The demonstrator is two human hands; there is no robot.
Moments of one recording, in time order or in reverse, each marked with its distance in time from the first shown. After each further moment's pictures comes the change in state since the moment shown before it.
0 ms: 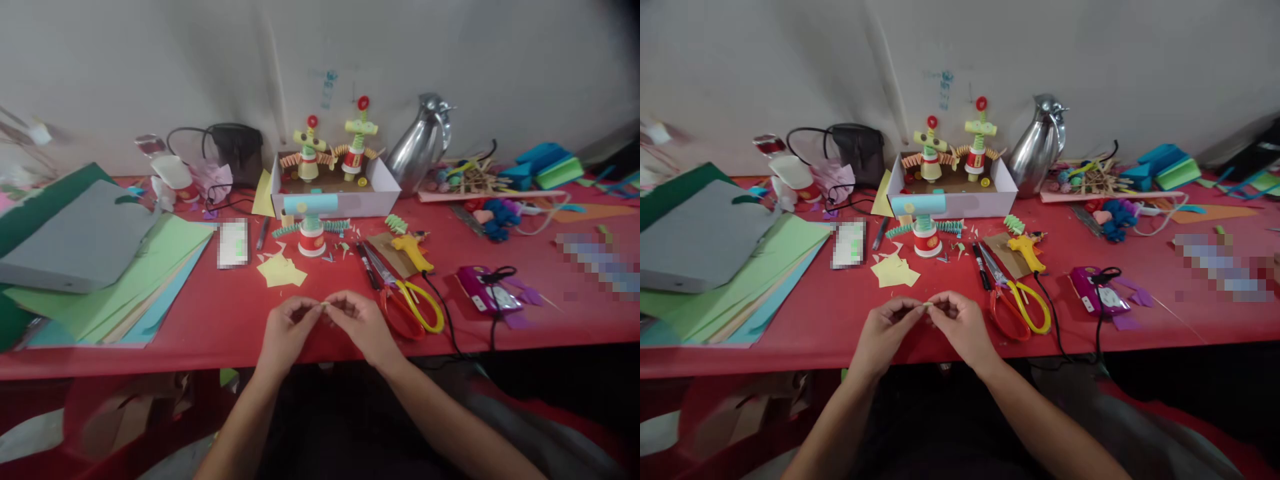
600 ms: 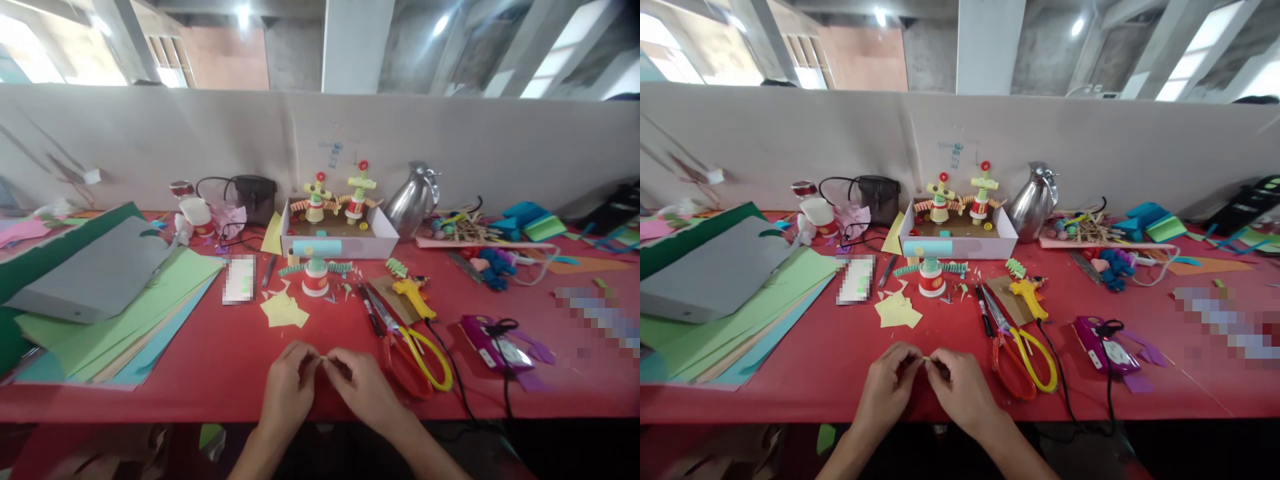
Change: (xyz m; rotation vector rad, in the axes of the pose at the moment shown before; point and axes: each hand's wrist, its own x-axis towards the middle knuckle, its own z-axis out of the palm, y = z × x) left_hand -0.003 -0.017 -0.003 0.471 0.068 0.270; right_hand 0.000 0.000 -0.002 -0.667 -0.176 -0.224
